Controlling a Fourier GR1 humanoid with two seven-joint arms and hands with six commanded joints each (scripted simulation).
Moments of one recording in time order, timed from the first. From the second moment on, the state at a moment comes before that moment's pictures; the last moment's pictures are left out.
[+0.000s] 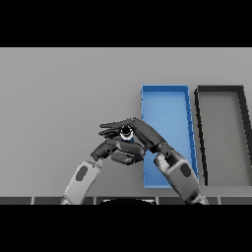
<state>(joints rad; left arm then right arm) -0.19 -0.04 -0.41 -1.58 -0.19 -0.37 0.07 -0.51 -0.03 0.37 -2.01 -0.18 0.14 0.61</state>
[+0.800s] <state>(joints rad) -0.19 -0.02 -0.41 -1.59 -0.20 -0.37 0.11 -0.83 -0.55 0.00 -1.82 -0.44 -0.12 0.61</state>
